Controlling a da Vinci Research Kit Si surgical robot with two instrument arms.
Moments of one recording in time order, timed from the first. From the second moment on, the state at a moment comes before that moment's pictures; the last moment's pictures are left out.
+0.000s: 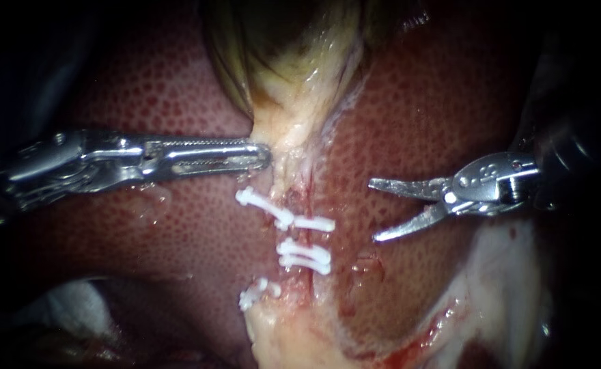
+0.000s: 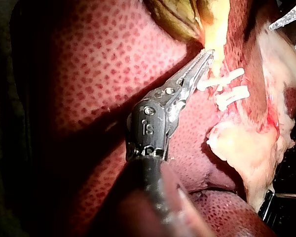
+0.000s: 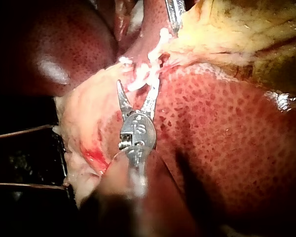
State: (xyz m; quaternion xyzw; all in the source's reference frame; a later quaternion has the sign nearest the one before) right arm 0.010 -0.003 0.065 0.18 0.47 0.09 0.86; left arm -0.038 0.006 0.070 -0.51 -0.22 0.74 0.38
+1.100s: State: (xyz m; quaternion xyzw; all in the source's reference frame) right arm 0.012 -0.004 0.067 0.19 0.47 0.10 0.86; left arm -0.031 0.009 0.061 -0.54 -0.19 0.72 0.40
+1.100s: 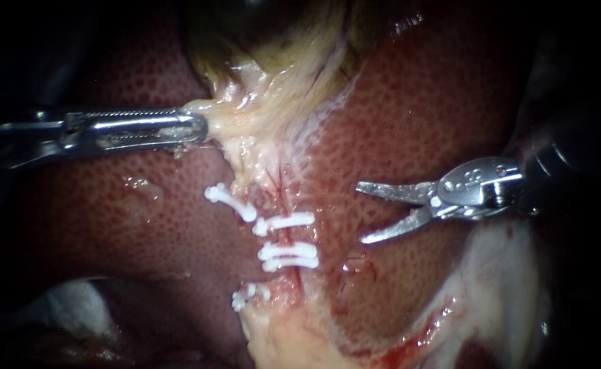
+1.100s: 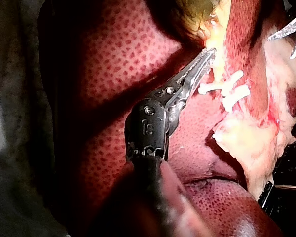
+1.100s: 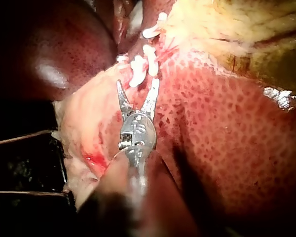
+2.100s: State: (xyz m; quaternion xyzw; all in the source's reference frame) right arm 0.018 -0.011 0.081 0.31 0.41 0.14 0.85; left arm -0.031 0.009 0.061 -0.54 -0.19 0.72 0.40
